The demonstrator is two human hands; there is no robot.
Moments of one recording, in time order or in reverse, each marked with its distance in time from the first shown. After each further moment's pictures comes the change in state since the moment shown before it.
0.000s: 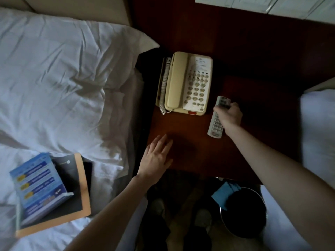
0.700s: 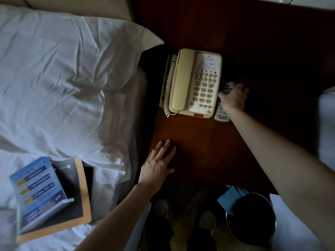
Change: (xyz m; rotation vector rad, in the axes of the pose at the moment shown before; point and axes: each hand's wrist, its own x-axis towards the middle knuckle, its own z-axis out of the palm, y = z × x) left_hand -0.001 -0.009 0.009 0.020 -0.102 -0.035; right_hand 0.051 -0.038 0.035 -0.369 0.087 -0.135
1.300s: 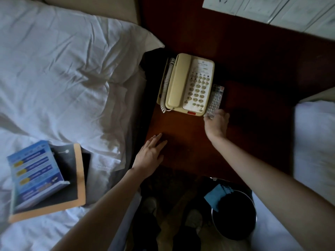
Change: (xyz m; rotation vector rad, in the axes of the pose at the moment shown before) left_hand -0.001 0.001 -0.014 -0.178 0.055 -0.021; right_hand -0.107 0.026 -0.018 0.050 -0.067 -0.105
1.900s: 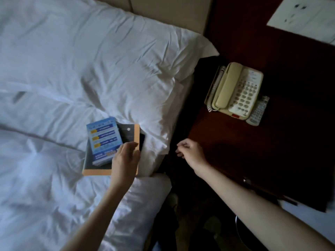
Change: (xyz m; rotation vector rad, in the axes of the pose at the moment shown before) left_hand -0.187 -0.079 -0.075 -0.392 0.725 -0.452; right_hand -0.204 -0.063 0.074 0.289 -0.679 -0.095
